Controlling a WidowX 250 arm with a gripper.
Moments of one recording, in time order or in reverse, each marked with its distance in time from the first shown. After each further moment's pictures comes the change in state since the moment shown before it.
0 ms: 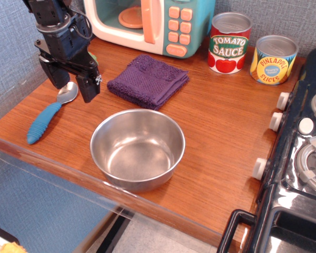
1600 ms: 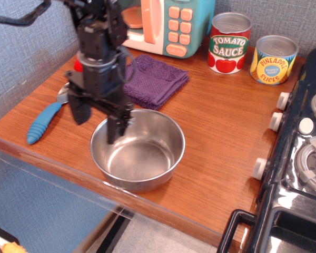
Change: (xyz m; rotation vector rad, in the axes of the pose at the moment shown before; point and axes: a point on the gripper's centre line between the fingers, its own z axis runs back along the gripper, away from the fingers) arm -0.034 -0.063 -0.007 0.058 0.194 -0.003
